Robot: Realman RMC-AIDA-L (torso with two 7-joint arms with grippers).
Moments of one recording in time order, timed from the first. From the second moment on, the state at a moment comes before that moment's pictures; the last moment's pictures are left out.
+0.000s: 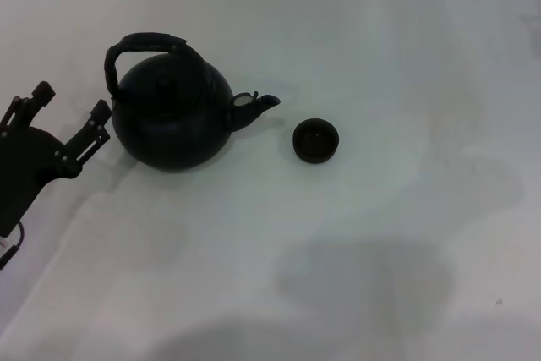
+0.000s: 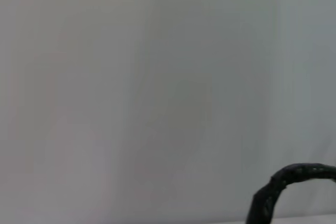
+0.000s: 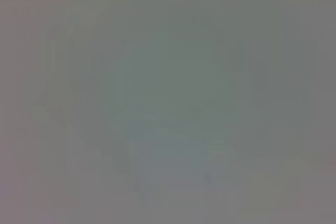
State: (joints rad) left arm -0.23 -2.07 2.34 0.05 -0.45 1.45 -0.43; right arm 0.76 2.03 -0.53 -0.03 -0.47 -0.90 0.16
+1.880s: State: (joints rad) left arm -0.38 -2.07 2.33 0.05 -0.45 1.27 -0.39; right arm 0.75 2.02 -0.53 -0.03 -0.47 -0.89 0.16
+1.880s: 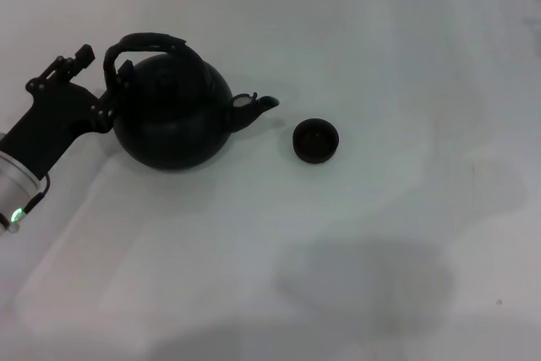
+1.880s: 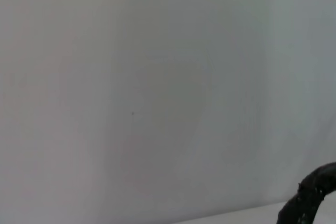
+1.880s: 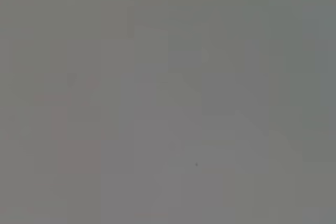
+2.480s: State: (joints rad) left arm -0.39 -2.07 2.33 0.06 -0.46 1.27 -0.38; right arm 0.75 2.02 -0.54 -0.03 -0.47 -0.89 0.16
